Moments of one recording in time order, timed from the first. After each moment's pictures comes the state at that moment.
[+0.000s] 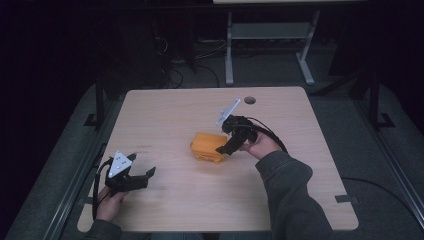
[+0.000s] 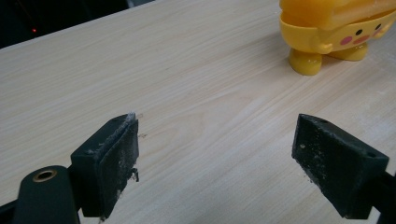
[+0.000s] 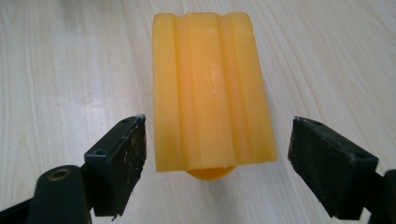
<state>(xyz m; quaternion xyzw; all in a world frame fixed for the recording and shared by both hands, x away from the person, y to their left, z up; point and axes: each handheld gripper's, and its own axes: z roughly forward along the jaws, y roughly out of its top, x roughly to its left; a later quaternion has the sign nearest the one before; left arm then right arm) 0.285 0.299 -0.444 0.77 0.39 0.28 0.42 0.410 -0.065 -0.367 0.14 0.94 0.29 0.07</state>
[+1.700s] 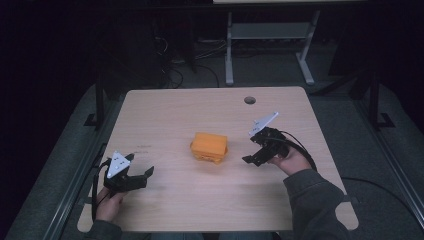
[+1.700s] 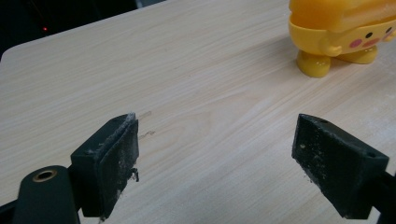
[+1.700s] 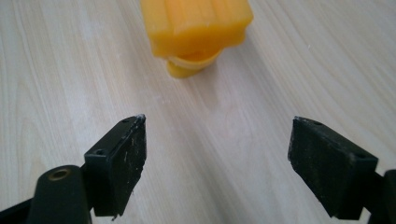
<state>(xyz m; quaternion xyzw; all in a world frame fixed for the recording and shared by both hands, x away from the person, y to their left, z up) 0.283 0.300 -0.443 0.76 0.40 0.29 0.42 0.374 -0.148 -0.386 0.21 0.92 0.30 0.08</state>
